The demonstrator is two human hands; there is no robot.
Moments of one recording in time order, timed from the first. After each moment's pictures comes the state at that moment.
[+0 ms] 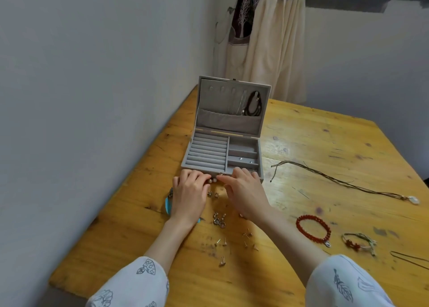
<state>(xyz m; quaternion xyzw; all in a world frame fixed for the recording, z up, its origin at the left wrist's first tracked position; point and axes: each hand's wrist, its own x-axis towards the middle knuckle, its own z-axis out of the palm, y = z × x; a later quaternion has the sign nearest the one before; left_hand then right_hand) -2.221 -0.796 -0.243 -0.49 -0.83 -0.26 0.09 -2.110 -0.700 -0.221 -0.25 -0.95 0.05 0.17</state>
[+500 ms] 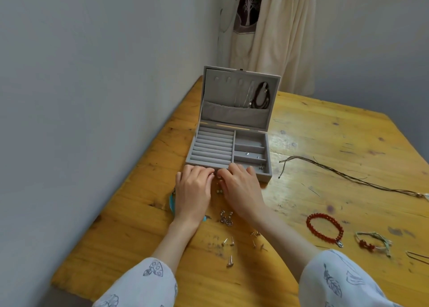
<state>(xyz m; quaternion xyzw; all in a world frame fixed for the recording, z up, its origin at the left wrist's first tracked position) -2.220 -0.796 -0.241 -0.46 -0.82 -0.32 0.12 -2.130 -0.711 -0.230 -0.25 -0.95 0.01 0.20</state>
